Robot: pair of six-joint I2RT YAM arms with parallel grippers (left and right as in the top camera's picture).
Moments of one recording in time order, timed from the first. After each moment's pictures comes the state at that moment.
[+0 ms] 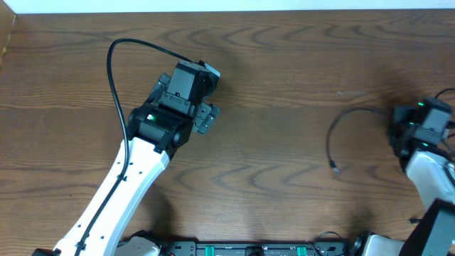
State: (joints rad) left arm -0.44 1.36 1.28 -0.87 -0.32 0.25; right arm -0.40 1.44 0.68 0.00 -0.03 1.28
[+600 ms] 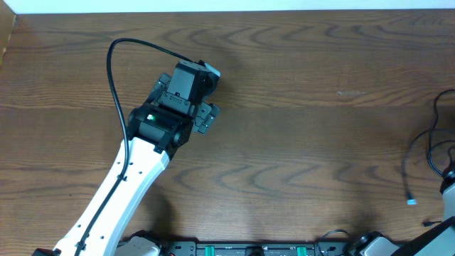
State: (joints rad) left arm -0.44 1.36 1.28 -0.86 -0.32 0.25; right arm -0.82 1.35 0.67 0.19 -0.16 1.02
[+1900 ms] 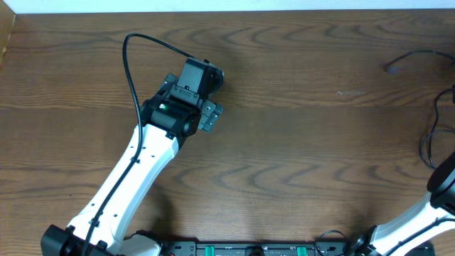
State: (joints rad) left arm -0.44 1.45 1.28 -0.84 -0.32 0.22; right arm -0.59 2.00 1.40 0.01 -0.02 0.45
